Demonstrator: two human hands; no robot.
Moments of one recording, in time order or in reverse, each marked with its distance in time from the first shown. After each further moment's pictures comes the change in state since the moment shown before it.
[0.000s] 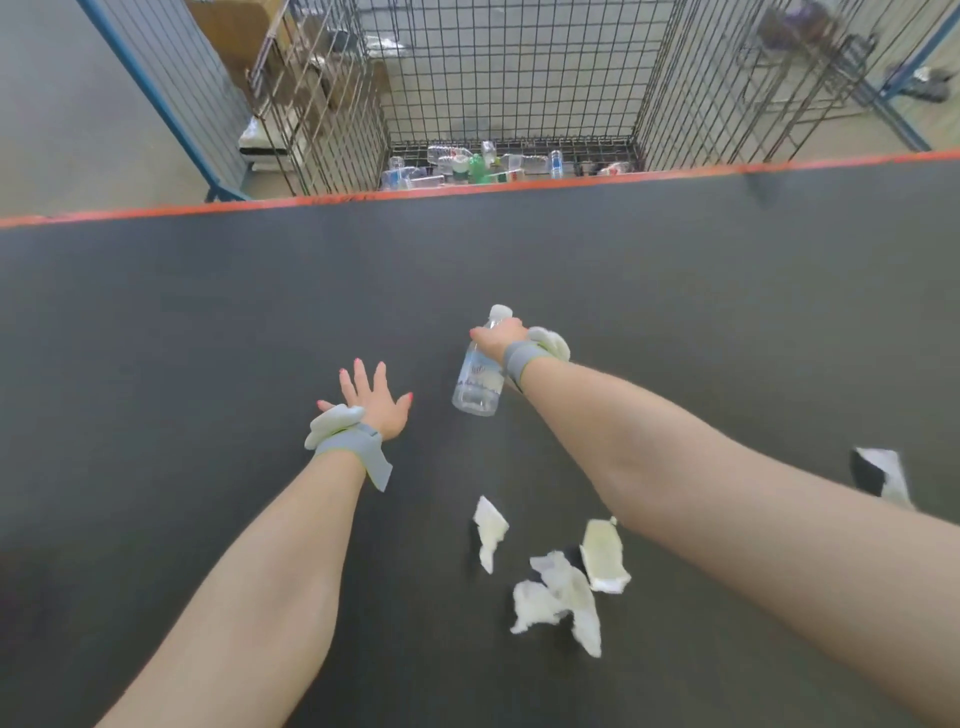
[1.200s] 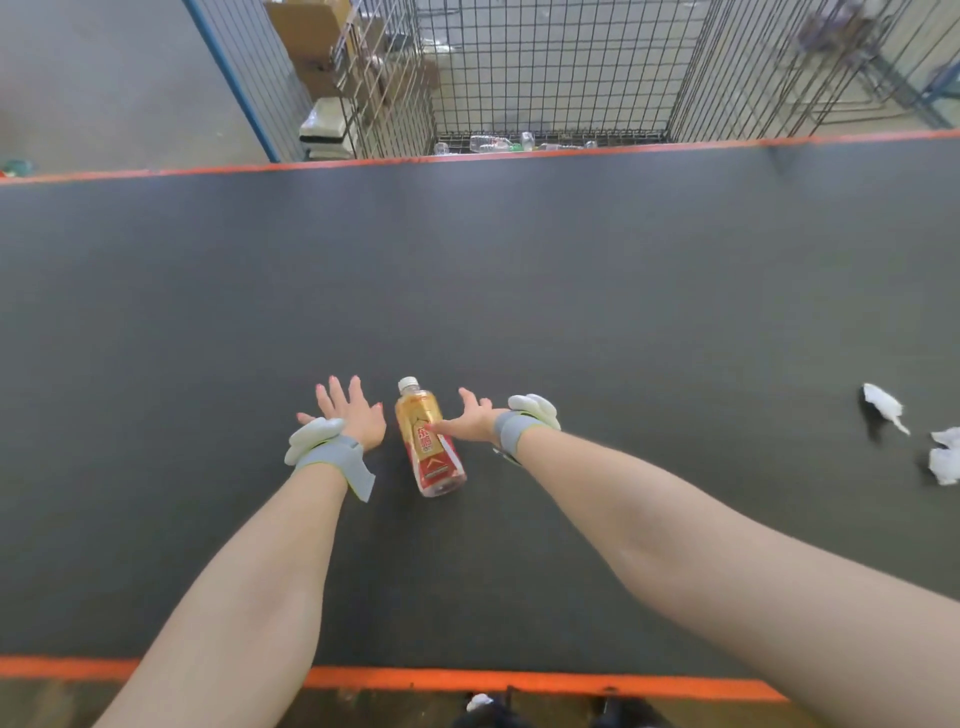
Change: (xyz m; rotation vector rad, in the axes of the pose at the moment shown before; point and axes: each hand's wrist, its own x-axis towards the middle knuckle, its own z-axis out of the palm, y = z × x) left_hand -0.176 -0.129 0.052 -0.029 0.061 -0.160; right_hand -0.188 0.139 0.127 -0.537 -0.438 -0.124
